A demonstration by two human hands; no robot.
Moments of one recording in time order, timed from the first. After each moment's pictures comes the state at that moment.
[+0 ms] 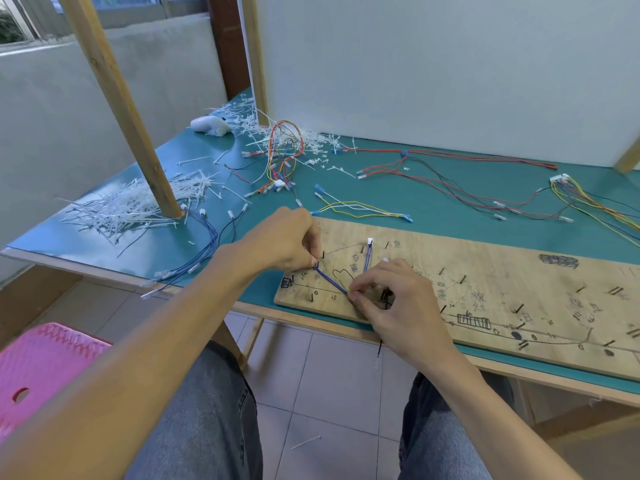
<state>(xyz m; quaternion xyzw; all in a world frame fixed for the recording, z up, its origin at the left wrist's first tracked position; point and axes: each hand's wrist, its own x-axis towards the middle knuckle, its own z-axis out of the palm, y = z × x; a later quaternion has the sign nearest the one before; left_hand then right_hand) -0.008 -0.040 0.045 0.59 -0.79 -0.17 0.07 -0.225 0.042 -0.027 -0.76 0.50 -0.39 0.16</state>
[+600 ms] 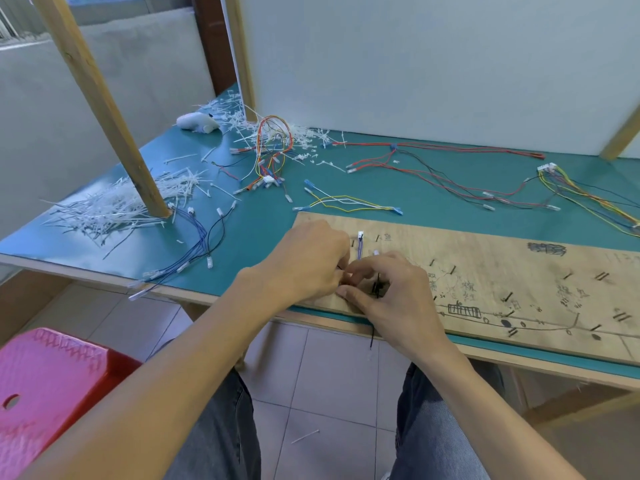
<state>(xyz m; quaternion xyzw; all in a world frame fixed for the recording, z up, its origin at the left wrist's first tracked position) -0.057 -0.005 0.036 0.52 -0.86 0.00 0.05 -0.227 0.042 -0.027 -0.72 0.51 -0.42 0.18</state>
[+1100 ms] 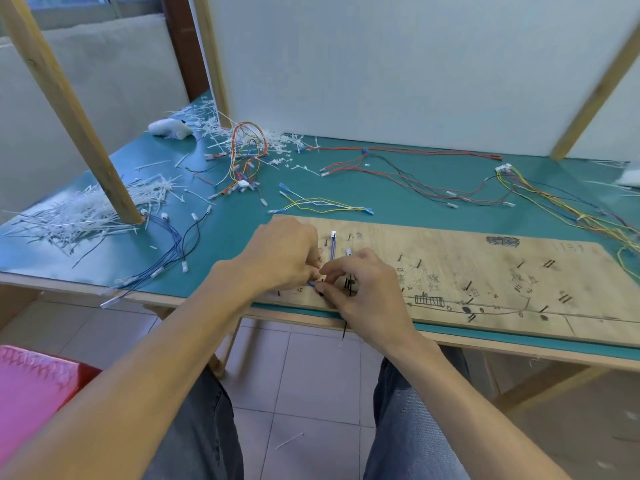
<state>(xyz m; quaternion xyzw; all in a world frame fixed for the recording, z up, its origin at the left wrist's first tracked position) -0.056 -0.013 0.037 0.55 -0.83 -0.03 0.05 -0.228 0.051 -0.024 -0.74 0.50 -0.42 0.16</state>
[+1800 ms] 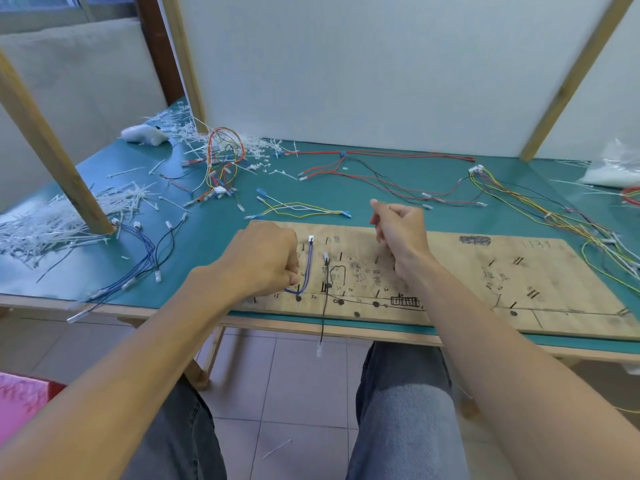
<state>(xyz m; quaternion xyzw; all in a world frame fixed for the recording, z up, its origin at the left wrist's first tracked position) -0.062 -0.015 0.039 0.55 -0.83 -0.03 0.04 -0.305 -0.049 0.000 -0.41 0.64 -0.54 0.35</state>
